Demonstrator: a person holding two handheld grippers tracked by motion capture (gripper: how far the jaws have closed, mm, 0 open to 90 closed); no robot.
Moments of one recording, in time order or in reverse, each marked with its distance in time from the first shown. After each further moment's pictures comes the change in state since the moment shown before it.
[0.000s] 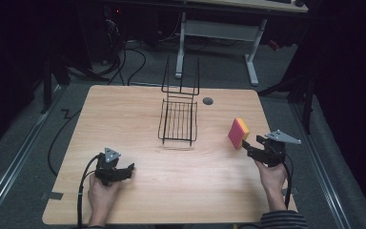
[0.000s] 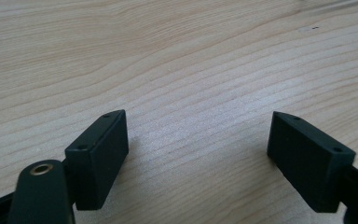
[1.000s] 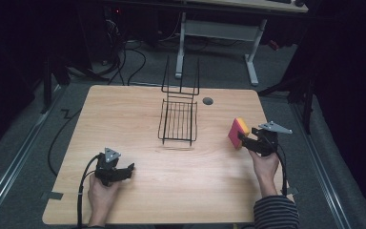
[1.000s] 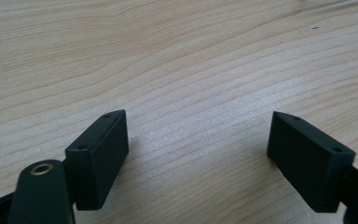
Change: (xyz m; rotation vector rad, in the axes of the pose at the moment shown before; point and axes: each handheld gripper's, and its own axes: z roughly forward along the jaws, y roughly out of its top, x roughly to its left) left arm 0.000 0.000 0.000 0.000 0.000 0.000; right arm -0.007 0.012 0.038 -0.004 -0.014 0.028
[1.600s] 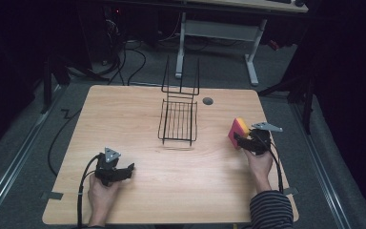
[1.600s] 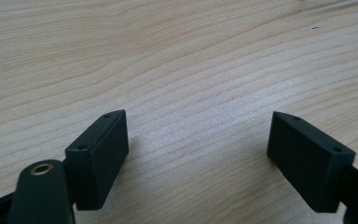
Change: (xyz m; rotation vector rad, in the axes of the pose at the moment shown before) left arm 0.000 0.000 0.000 0.000 0.000 0.000; right arm 0.000 -0.008 0.029 0.057 -0.017 -0.001
